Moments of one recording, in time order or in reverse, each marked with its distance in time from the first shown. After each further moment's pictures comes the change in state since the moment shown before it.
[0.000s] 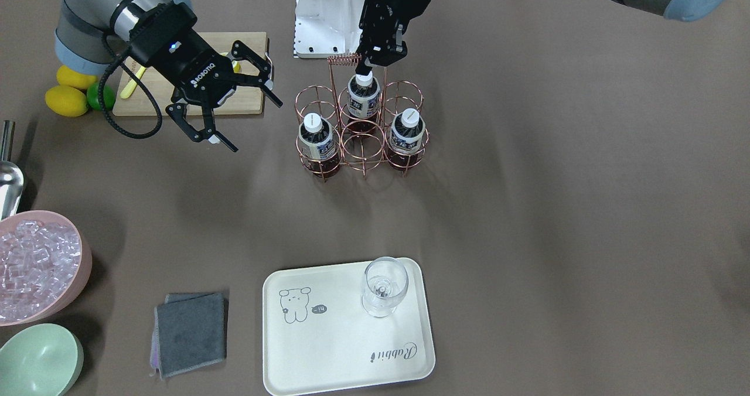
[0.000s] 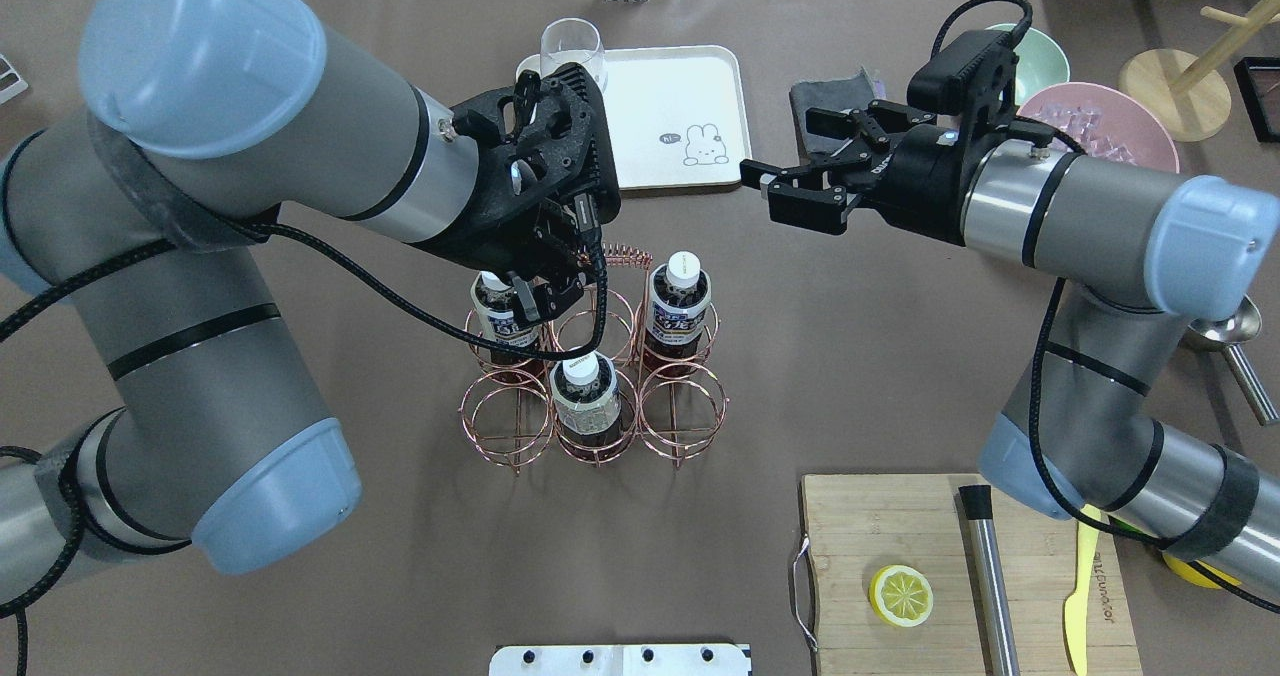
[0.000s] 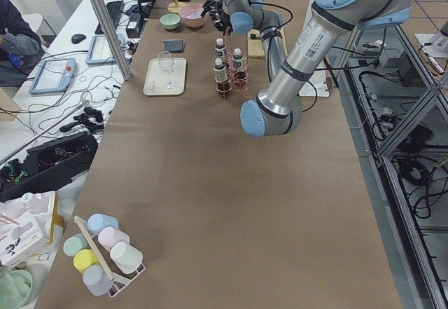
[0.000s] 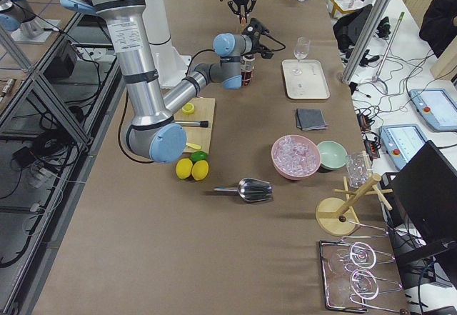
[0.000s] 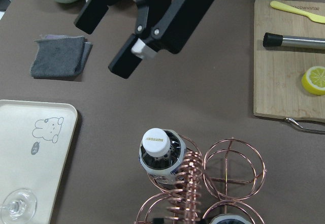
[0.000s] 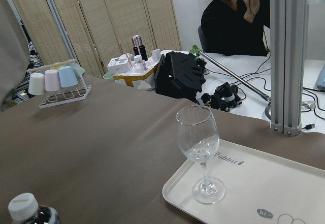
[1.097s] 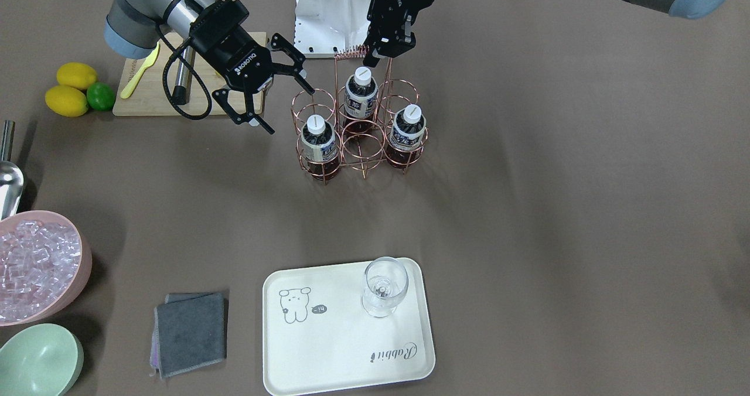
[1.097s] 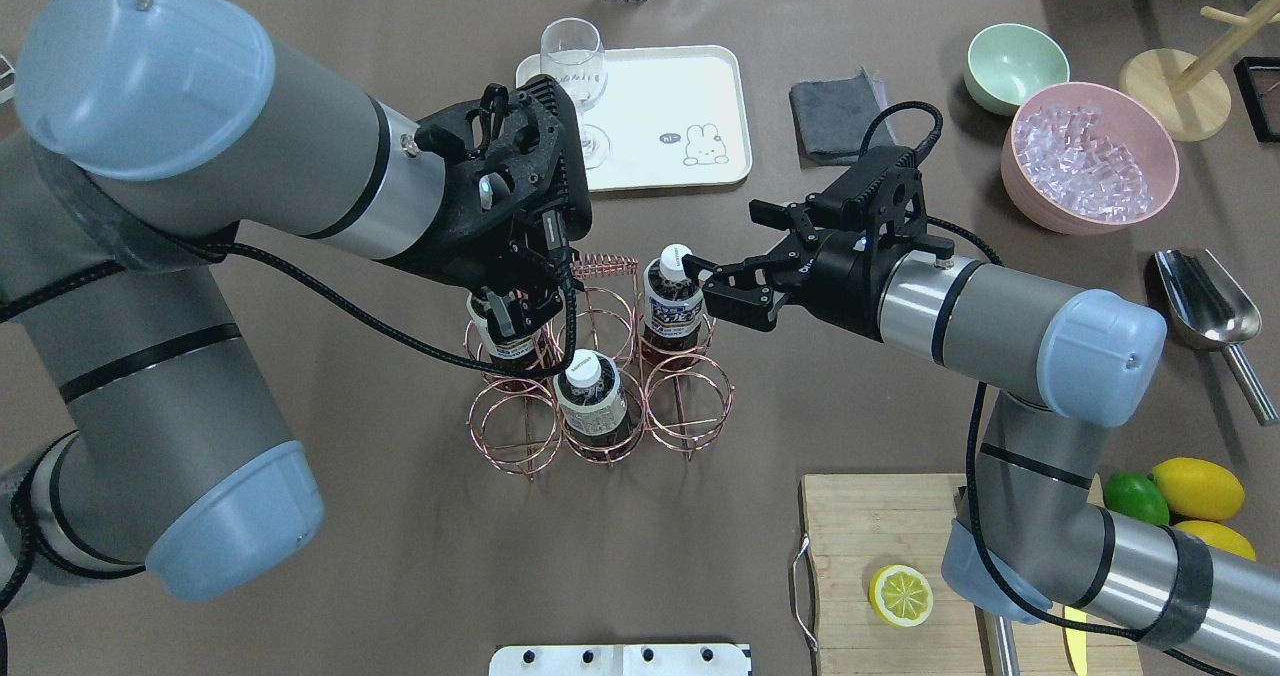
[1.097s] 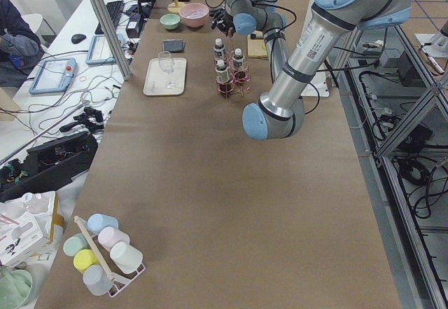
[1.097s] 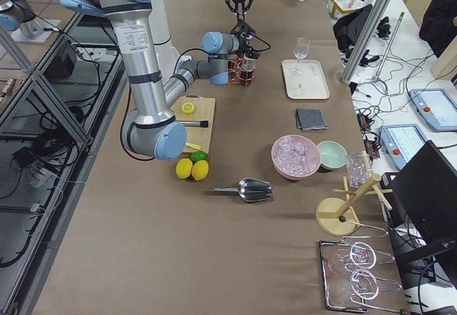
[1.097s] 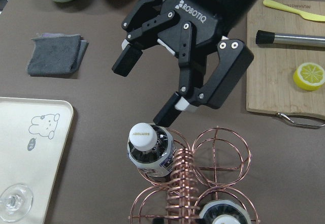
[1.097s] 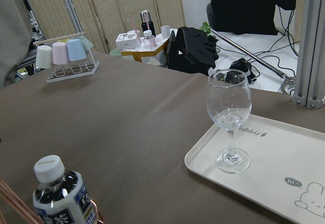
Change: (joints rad) left arm 0.006 0.034 -0.047 0.007 0.000 0.000; right arm -0.153 0.000 0.038 -0.092 -0.118 -0.035
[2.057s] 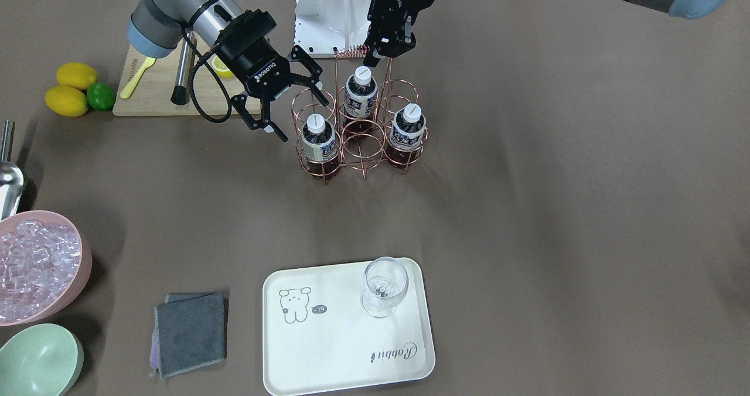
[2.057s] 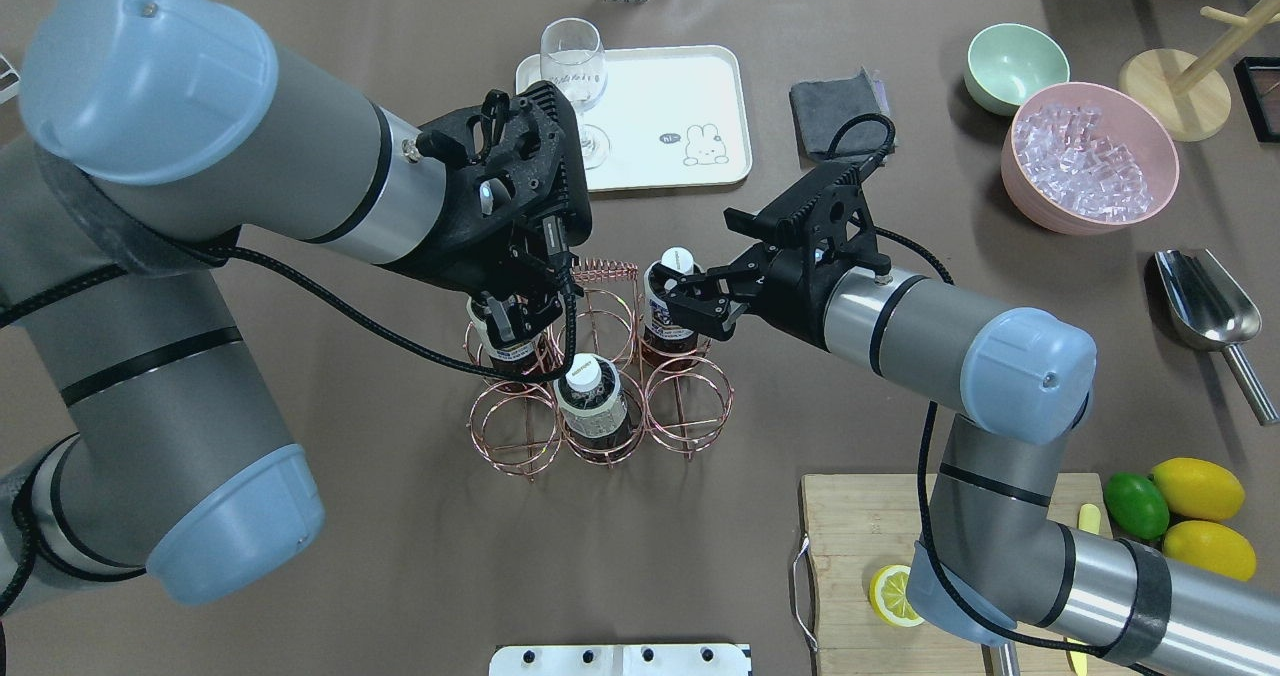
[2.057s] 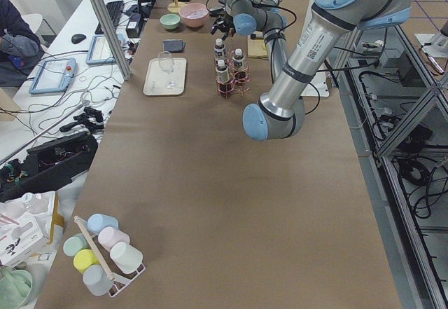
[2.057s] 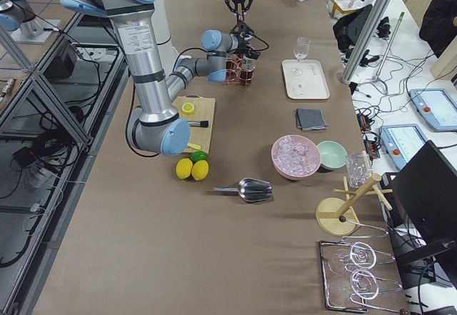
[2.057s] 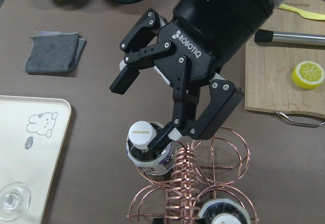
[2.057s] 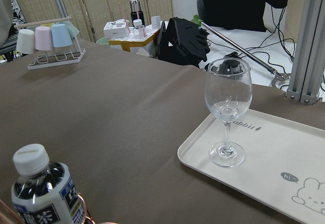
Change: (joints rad) left arm 0.002 0.003 0.000 0.001 -0.003 0.000; right arm -0.048 0.049 -0.034 -0.075 -0.088 -0.030
